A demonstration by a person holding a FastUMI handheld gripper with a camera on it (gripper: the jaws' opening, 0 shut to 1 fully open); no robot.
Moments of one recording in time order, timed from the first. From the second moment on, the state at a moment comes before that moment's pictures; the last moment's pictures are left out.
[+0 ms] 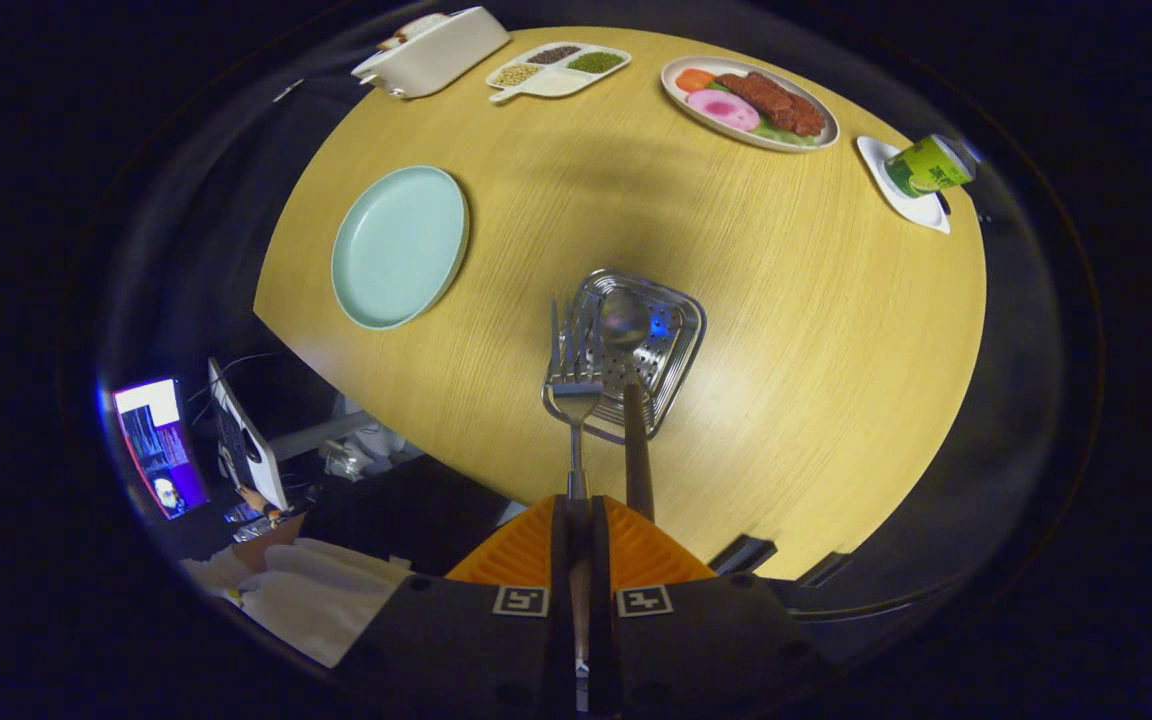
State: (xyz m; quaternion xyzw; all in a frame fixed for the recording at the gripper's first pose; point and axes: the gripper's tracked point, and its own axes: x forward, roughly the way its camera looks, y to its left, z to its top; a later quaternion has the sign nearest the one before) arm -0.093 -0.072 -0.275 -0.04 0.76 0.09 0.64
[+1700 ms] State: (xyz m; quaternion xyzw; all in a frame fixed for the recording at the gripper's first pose) arm -0.012 -0.049 -0.124 0.05 0.51 0.09 0.85
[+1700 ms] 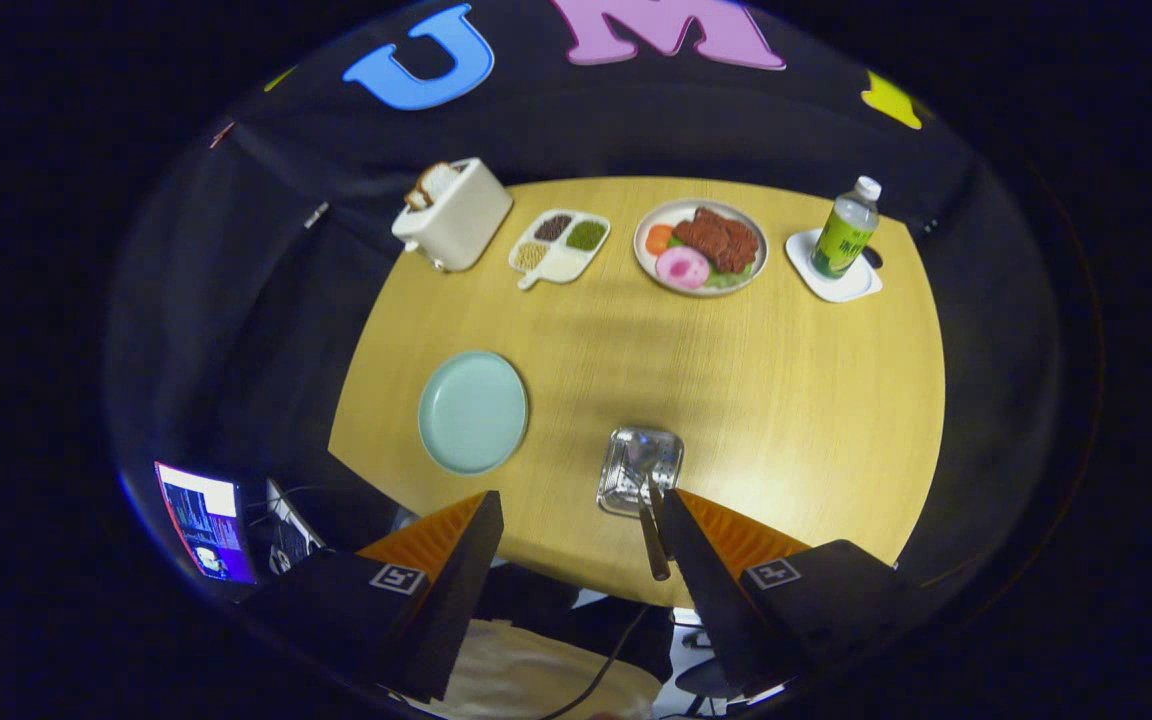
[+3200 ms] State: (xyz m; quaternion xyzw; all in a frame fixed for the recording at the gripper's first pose) arm -0.018 -0.093 0.146 0.03 -0.05 -0.16 0.99
